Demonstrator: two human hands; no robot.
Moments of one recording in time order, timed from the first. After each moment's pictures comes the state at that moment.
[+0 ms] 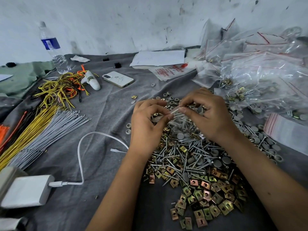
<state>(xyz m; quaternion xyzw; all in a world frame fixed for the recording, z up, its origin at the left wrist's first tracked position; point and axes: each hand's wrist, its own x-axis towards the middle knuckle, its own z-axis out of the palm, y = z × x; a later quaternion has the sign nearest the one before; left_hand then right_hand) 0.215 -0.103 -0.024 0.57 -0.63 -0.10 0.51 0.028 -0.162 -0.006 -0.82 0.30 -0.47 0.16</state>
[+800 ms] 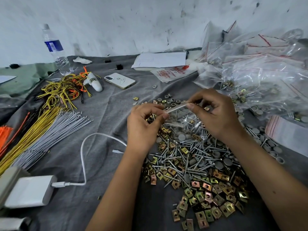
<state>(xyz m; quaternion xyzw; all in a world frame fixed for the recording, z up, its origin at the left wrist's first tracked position) 0.224 -0.107 -0.026 0.57 -0.57 -0.18 0.56 0.020 -0.172 -0.012 -0.78 0.32 -0.50 0.21</state>
